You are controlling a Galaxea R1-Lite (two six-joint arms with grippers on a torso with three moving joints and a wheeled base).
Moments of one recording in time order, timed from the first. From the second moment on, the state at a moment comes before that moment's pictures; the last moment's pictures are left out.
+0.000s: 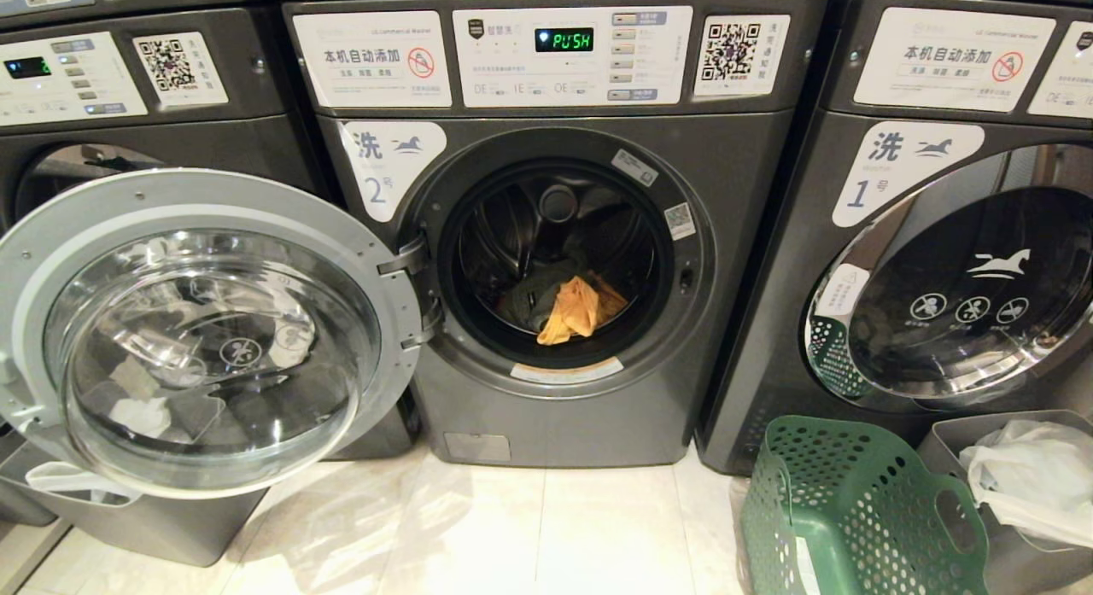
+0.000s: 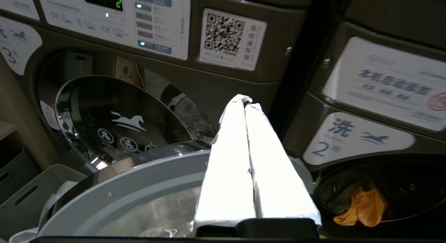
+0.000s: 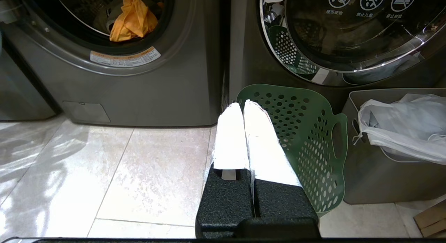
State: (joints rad) left arm 0.36 1.57 -1.77 0.08 -0.18 -0.12; right arm 0.00 0.00 0.00 0.00 0.00 0.00
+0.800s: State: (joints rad) left arm 0.50 2.01 -1.93 -0.21 -0.38 -0.18; right arm 0.00 0.00 0.00 0.00 0.00 0.00
